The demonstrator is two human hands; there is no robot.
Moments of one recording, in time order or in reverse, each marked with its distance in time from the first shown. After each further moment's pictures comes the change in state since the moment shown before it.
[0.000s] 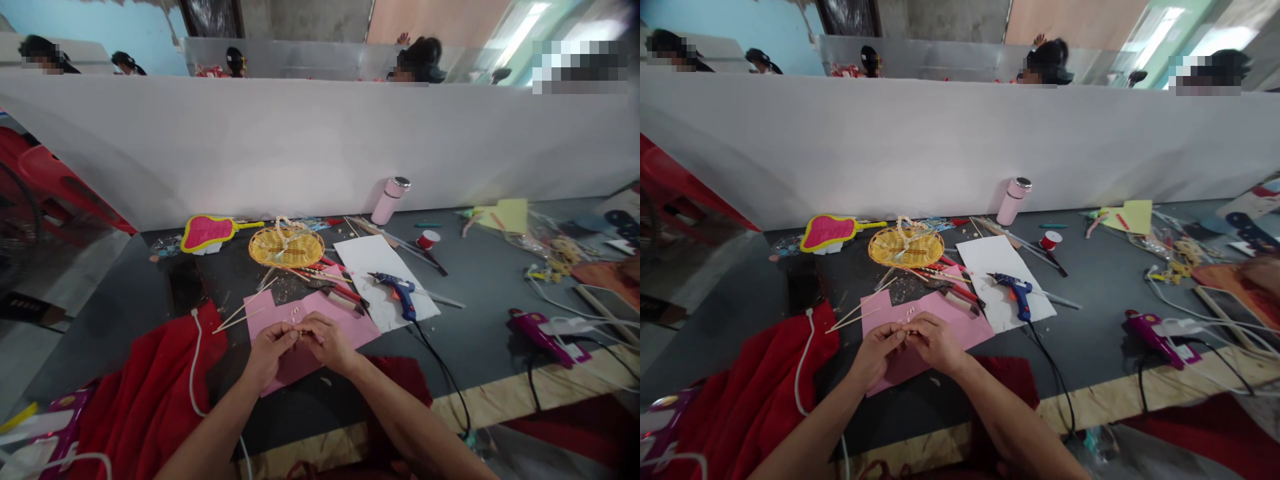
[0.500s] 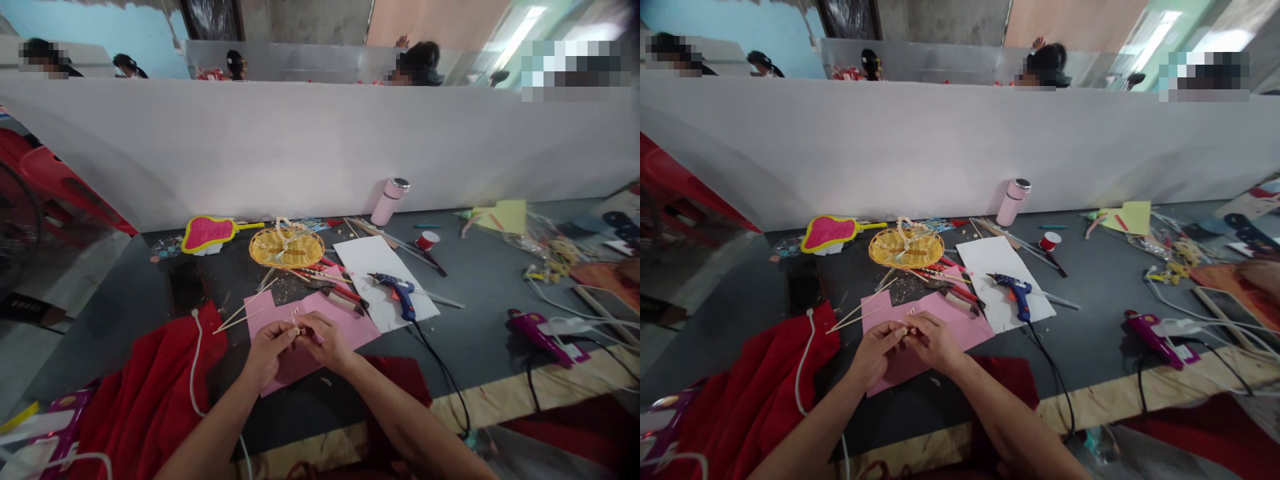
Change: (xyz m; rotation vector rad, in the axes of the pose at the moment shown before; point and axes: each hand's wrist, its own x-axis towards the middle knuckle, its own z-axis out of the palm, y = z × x) left_hand 0.001 0.000 -0.002 -0.061 0.016 -0.005; right_hand 0.001 -0.001 0.002 0.001 0.023 -0.009
